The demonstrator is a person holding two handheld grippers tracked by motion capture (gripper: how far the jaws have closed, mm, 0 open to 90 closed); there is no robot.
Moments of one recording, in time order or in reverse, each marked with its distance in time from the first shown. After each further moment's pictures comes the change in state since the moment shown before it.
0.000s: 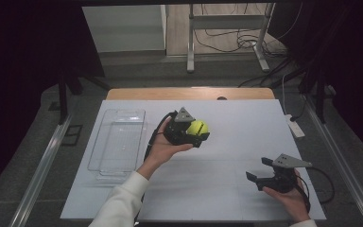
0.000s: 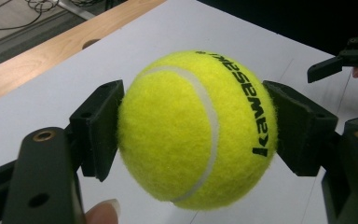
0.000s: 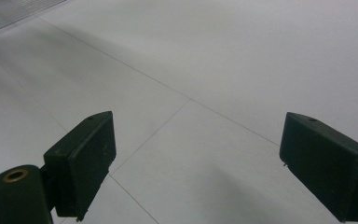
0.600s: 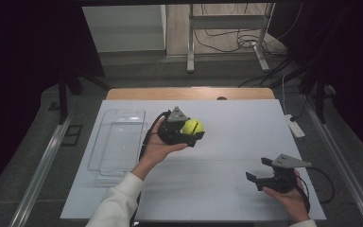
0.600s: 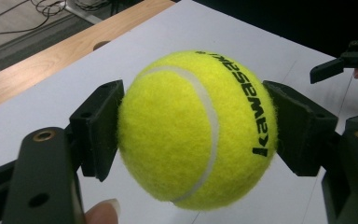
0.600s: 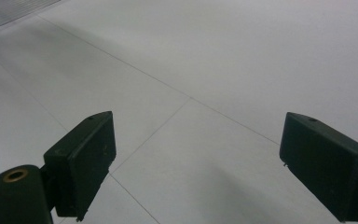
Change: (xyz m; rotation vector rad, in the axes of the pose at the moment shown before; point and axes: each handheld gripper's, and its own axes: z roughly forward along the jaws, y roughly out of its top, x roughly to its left) left arm 0.007 -0.005 -0.013 -0.015 0.013 -0.003; right arm 0.001 0.000 0.001 0.005 -0.002 -0.003
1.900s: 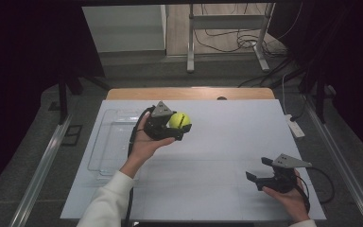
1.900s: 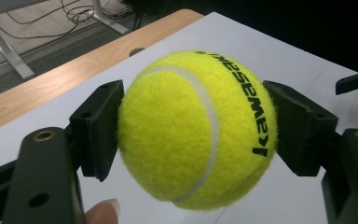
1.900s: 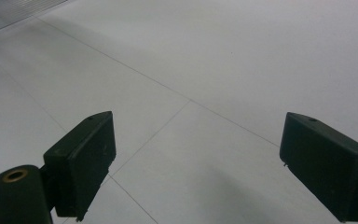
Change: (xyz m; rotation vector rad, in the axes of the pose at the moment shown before) left arm 0.024 -0.003 -0.030 -0.041 0.079 -0.041; right arm 0.000 0.001 -0.001 -0.007 -0.002 0.003
